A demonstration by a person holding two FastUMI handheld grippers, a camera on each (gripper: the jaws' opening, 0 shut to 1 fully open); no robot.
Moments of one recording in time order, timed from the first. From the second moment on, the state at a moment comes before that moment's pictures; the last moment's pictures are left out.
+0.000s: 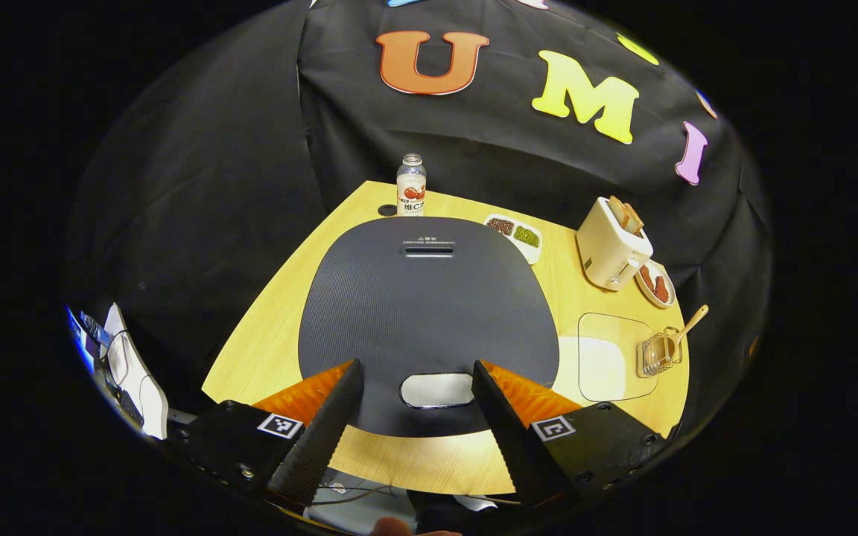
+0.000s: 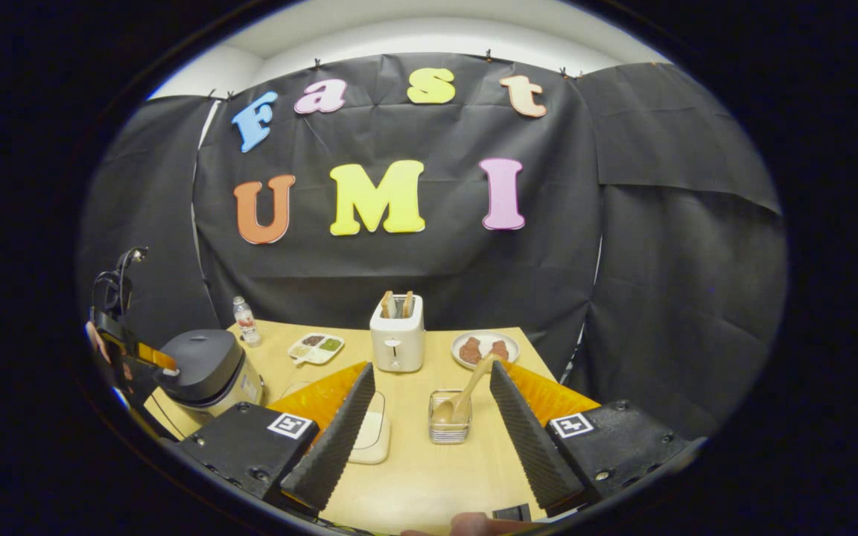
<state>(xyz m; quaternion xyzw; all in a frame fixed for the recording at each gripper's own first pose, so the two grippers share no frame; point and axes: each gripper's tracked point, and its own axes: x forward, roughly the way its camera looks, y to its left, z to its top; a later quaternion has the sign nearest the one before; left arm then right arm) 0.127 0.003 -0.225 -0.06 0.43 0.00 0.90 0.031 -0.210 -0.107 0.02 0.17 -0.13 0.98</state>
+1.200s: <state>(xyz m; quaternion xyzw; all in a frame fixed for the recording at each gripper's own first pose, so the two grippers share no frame) 0.122 -0.003 -0.241 -0.05 0.39 0.09 0.91 0.119 -0.218 -0.148 0.07 0.20 0.01 0.98</state>
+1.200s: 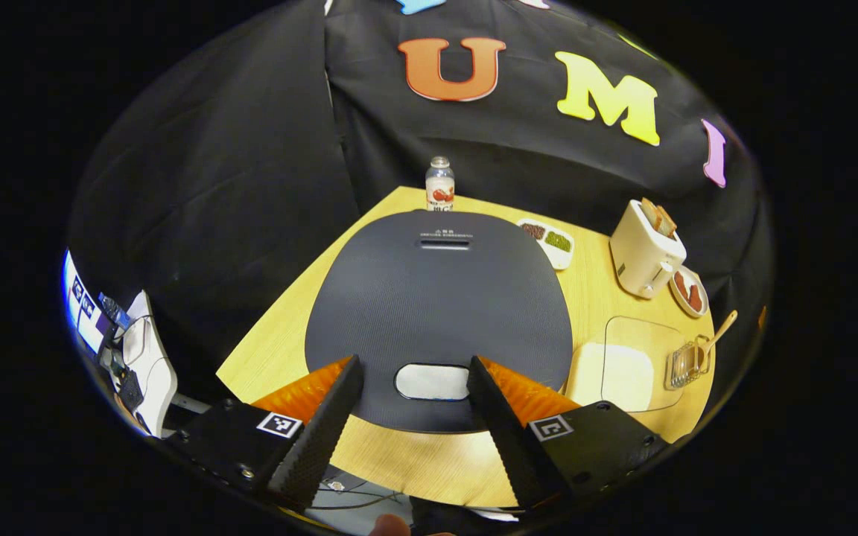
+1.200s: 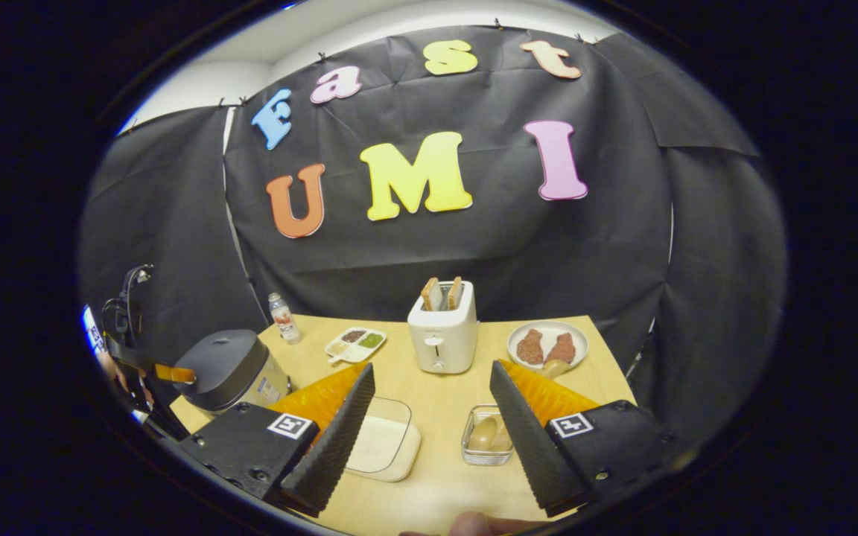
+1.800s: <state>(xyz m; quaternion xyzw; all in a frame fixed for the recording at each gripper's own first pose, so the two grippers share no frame) 0.111 -0.010 -0.226 -0.05 0.36 0.09 0.93 0.113 -0.214 -0.123 0.06 0.18 0.01 0.98</state>
